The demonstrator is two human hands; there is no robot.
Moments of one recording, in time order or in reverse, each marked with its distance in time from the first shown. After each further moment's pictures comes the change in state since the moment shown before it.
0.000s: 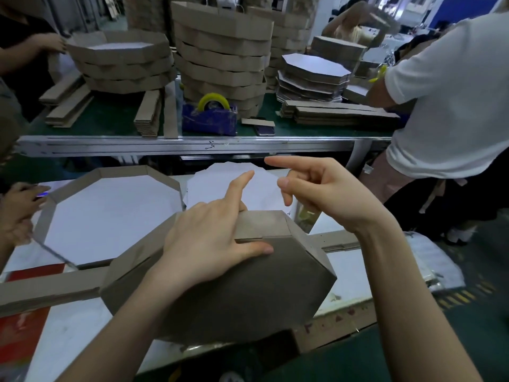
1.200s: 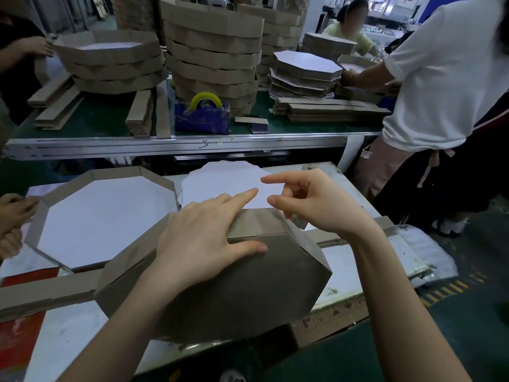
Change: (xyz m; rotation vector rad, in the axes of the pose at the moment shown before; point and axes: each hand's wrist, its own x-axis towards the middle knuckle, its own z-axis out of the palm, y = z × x) left_hand -0.004 -0.003 0.005 0.106 0.008 0.051; right_hand -0.014 0.005 0.015 -0.241 0.059 0.044
